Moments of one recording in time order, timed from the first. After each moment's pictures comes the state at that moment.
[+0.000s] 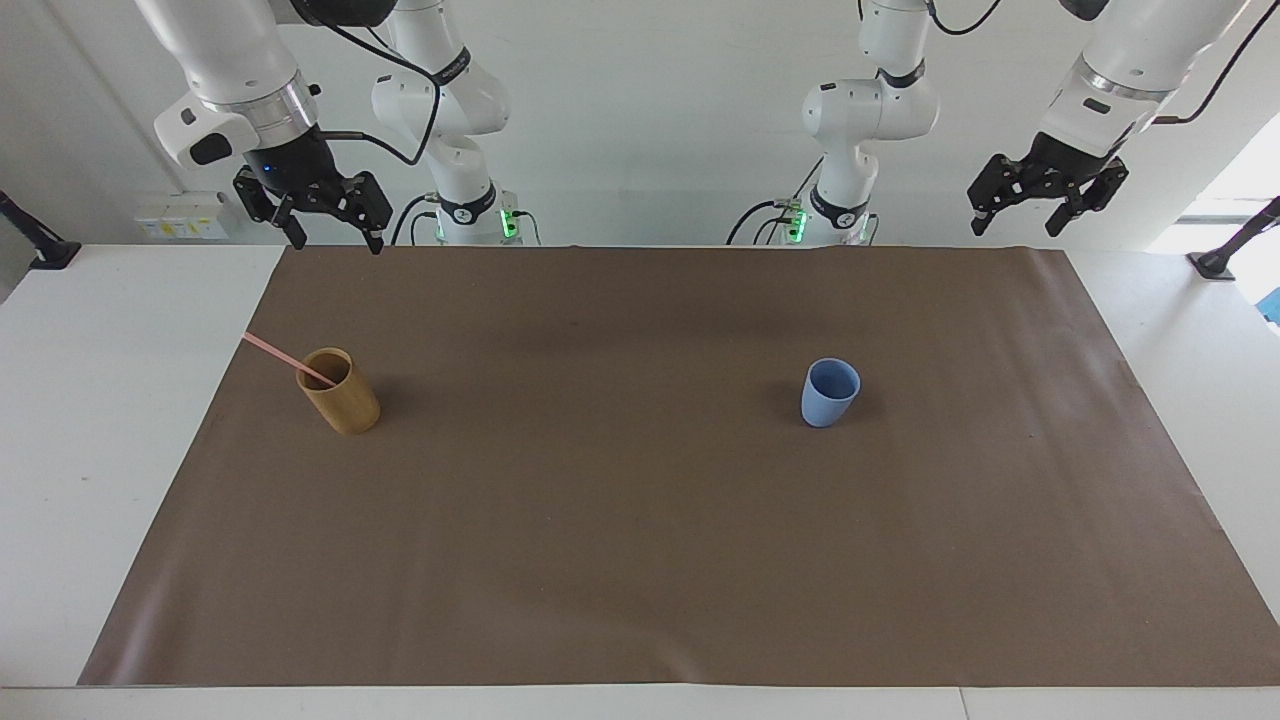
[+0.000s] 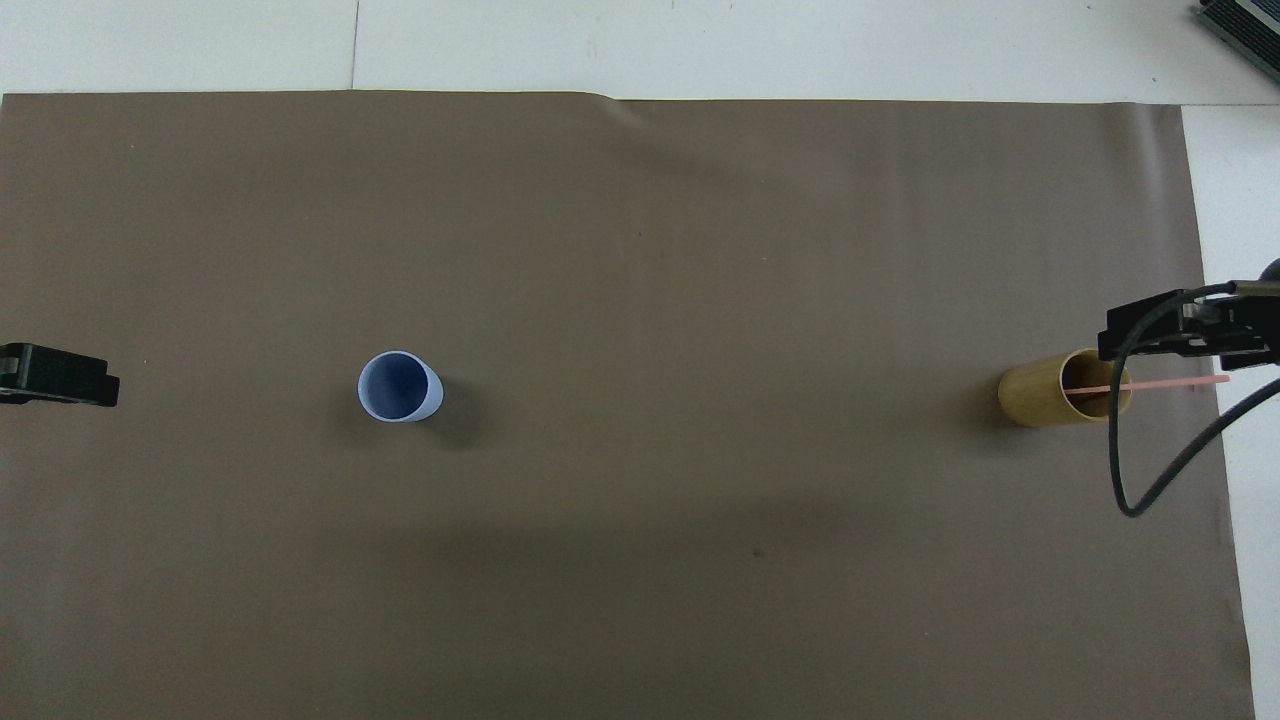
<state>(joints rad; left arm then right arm) -0.04 -0.13 -0.01 -1.64 -0.01 1.48 0.03 -0.03 -0.03 0.05 -1.53 0.00 1.48 0.11</state>
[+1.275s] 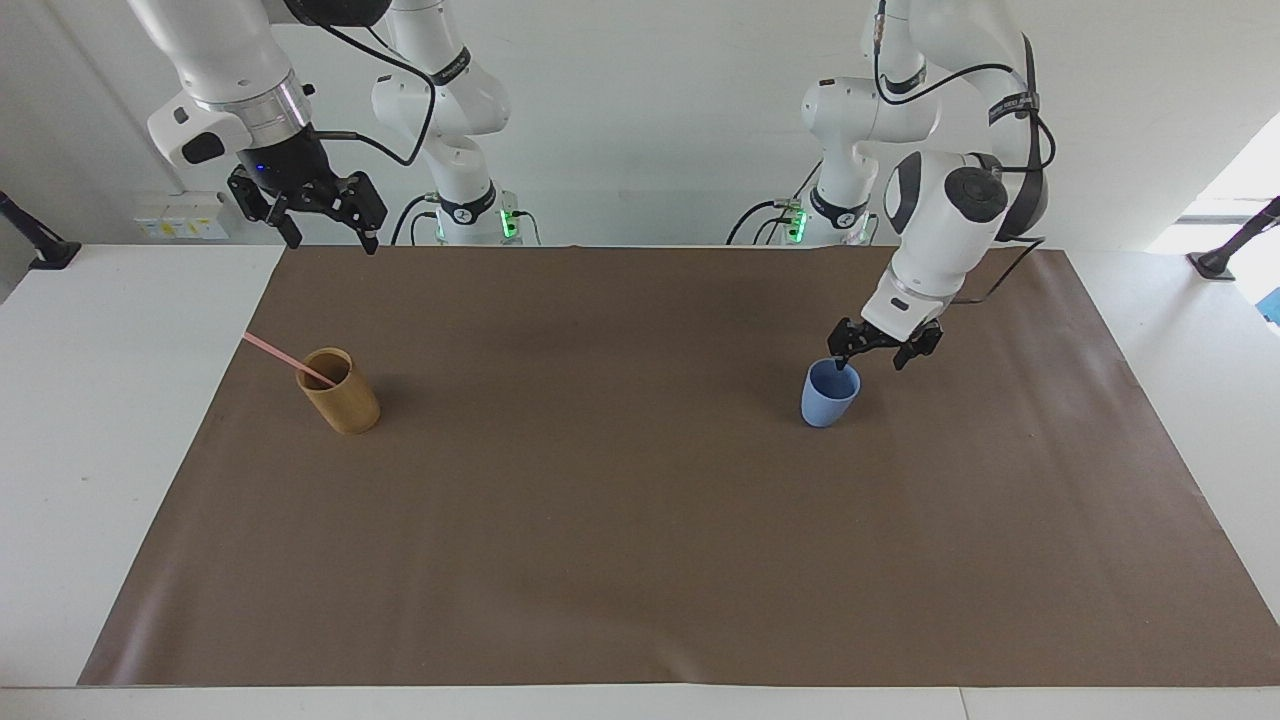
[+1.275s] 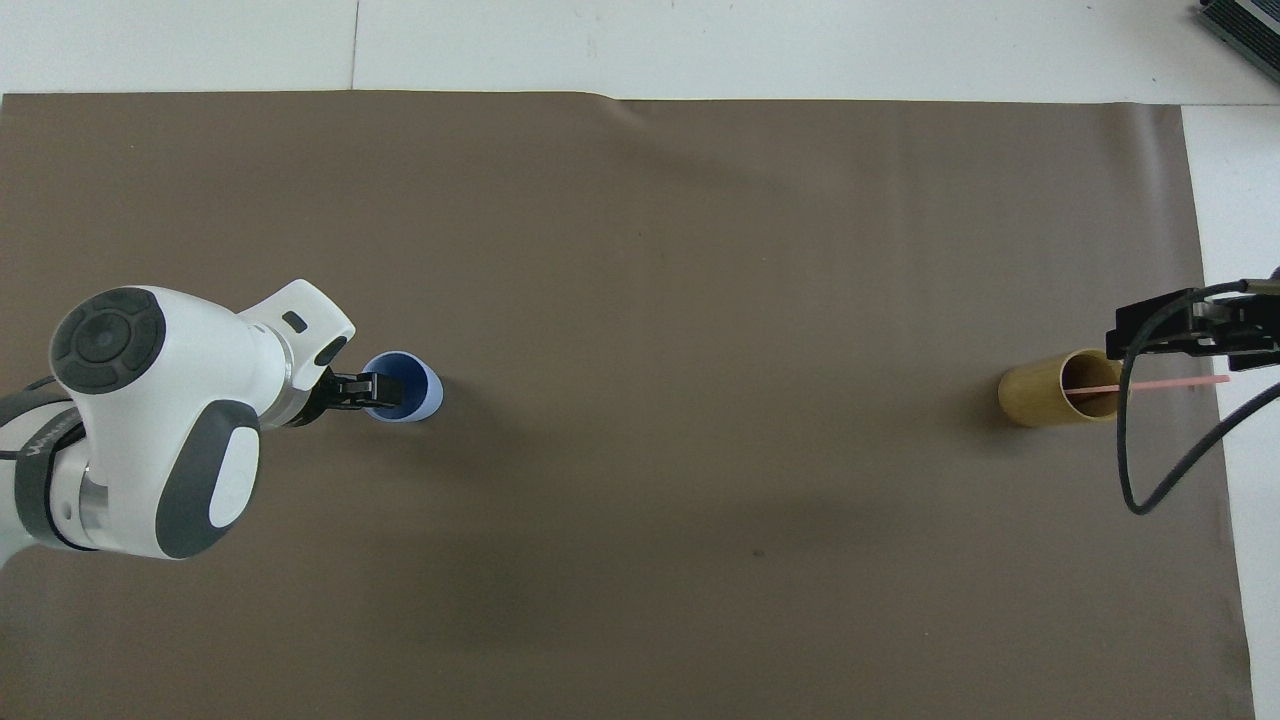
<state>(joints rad) -0.21 0.00 -0.04 -2.19 -0.05 2.20 -0.19 -0.04 -0.03 0.04 -1.53 0.00 1.48 0.11</state>
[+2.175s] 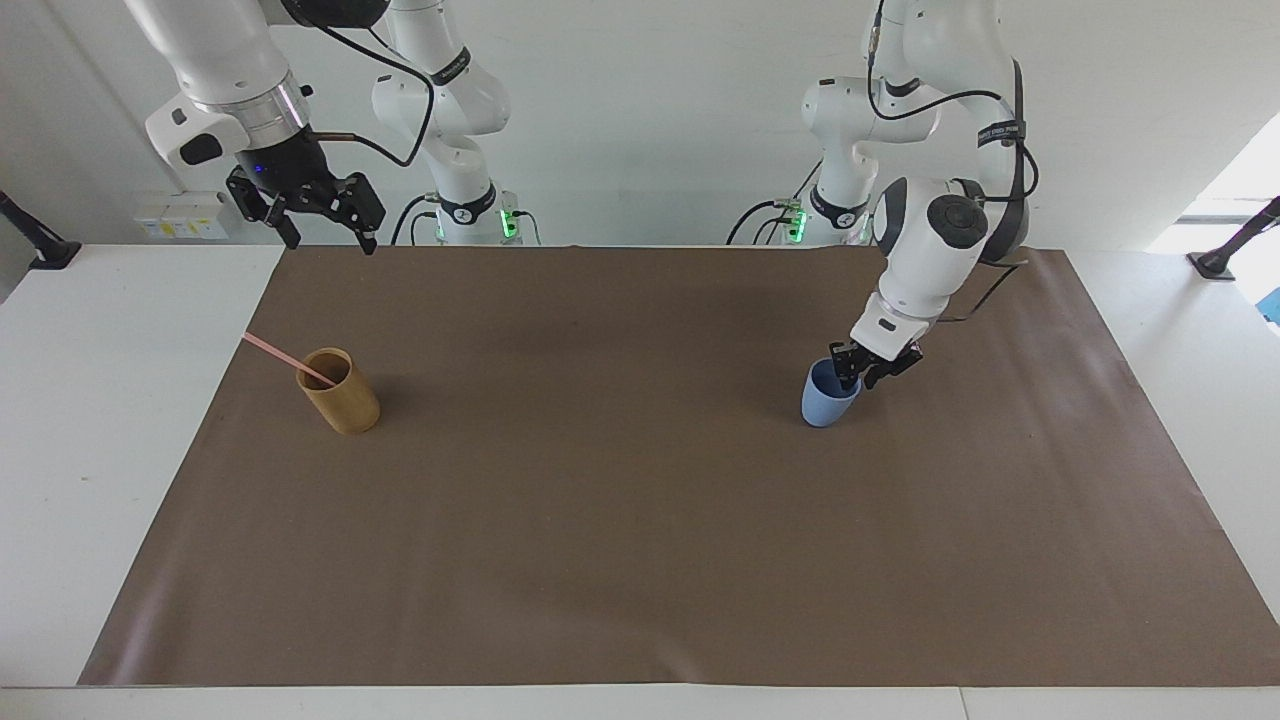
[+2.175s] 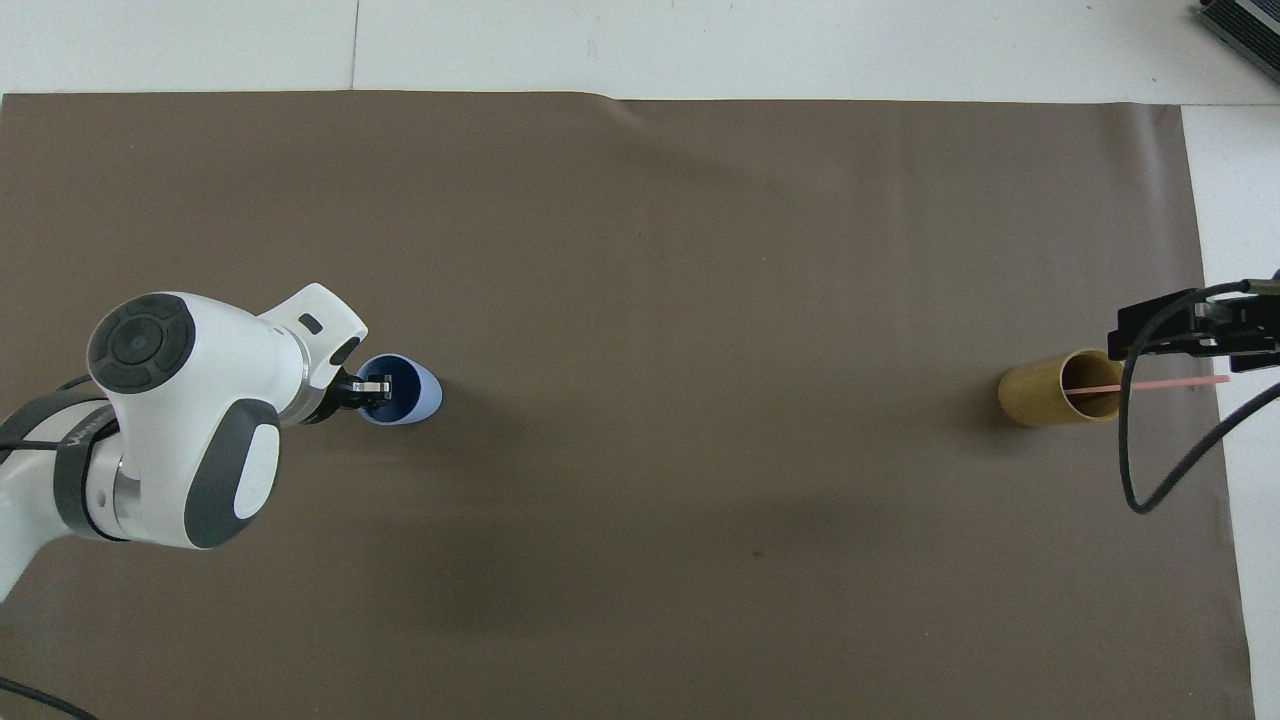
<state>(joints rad) -0.21 0.04 -0.03 -2.20 -0.05 2.26 -0.19 -0.05 -0.03 0.04 -1.54 0.00 1.48 0.11</state>
